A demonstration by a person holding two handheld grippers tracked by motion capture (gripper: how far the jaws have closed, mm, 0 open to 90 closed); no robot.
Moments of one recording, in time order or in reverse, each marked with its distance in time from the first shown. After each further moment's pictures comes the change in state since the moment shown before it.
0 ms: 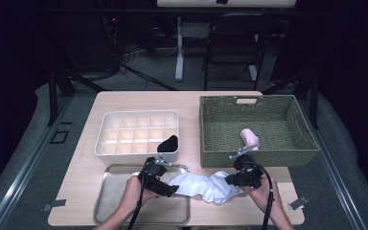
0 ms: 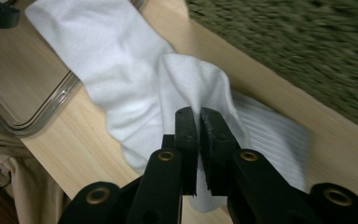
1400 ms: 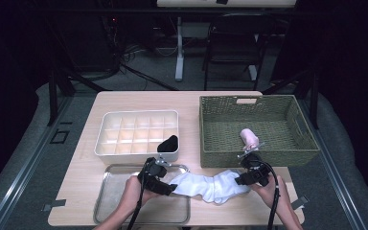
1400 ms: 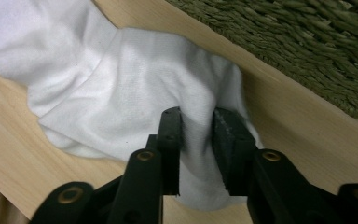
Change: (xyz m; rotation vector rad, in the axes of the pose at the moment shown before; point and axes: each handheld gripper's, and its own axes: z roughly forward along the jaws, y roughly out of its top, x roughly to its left) left arm 0.000 -0.001 0.001 0.025 0.015 0.000; right arm -0.038 -0.012 0.005 0.080 -0.085 0.052
